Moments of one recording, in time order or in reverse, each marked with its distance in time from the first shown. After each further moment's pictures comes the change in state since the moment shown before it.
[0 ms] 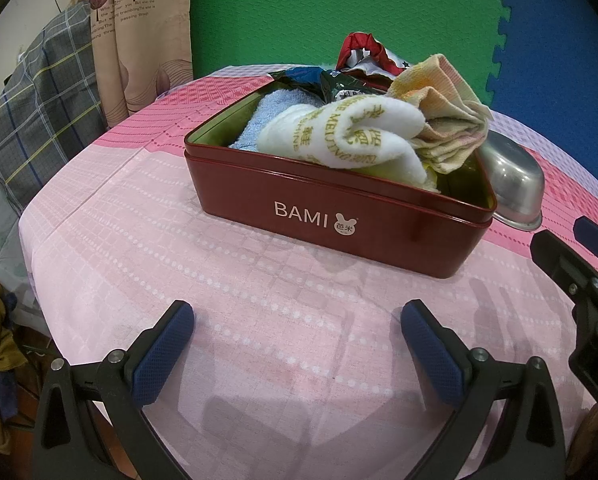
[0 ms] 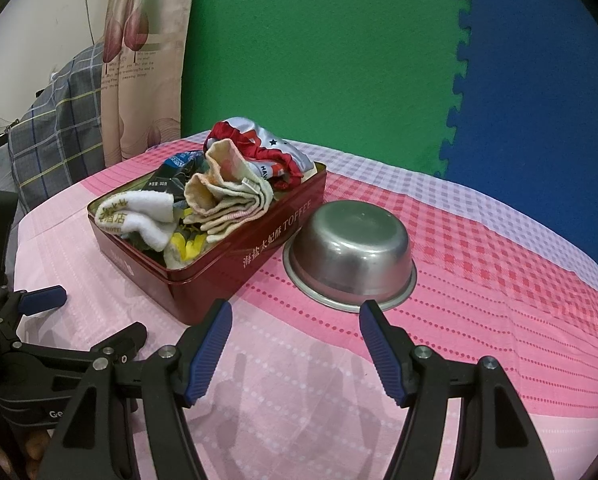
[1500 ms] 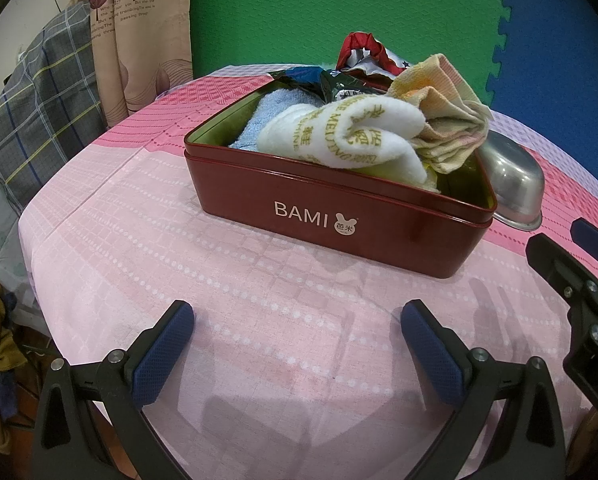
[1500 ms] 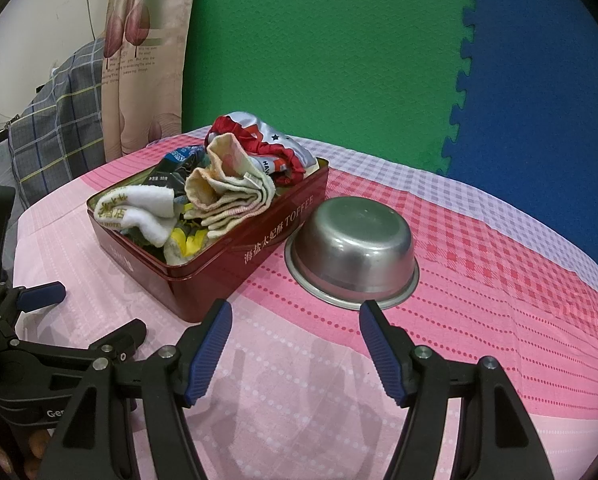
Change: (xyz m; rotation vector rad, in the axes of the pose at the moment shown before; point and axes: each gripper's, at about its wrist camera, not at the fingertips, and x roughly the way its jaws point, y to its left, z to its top) left arm 0.000 0.000 0.000 0.000 0.002 0.000; right arm 0.001 0.001 -0.001 -0.006 0.009 0.003
